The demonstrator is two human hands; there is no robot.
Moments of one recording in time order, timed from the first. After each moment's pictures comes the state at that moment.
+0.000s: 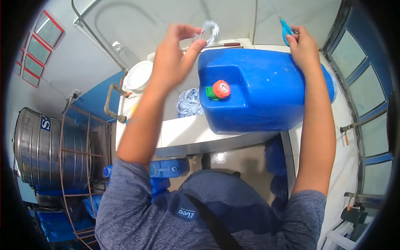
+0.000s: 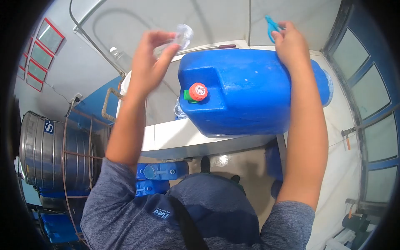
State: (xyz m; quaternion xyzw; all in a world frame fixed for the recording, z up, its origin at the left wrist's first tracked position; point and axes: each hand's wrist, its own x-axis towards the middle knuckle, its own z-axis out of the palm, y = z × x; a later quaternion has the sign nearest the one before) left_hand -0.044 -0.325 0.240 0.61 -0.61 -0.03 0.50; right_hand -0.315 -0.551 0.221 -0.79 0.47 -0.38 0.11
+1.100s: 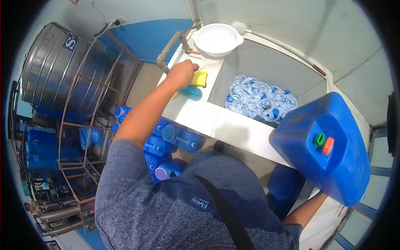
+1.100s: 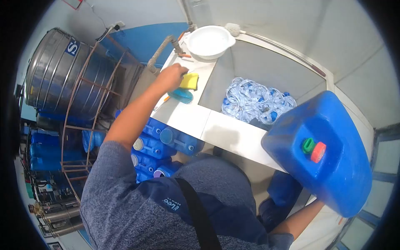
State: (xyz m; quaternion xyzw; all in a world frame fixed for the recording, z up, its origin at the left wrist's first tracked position) left_hand 0.255 -0.133 0.038 0.90 -0.43 -0.05 0.02; right_hand -0.537 -0.537 -0.111 -0.57 0.68 -0.33 0.32
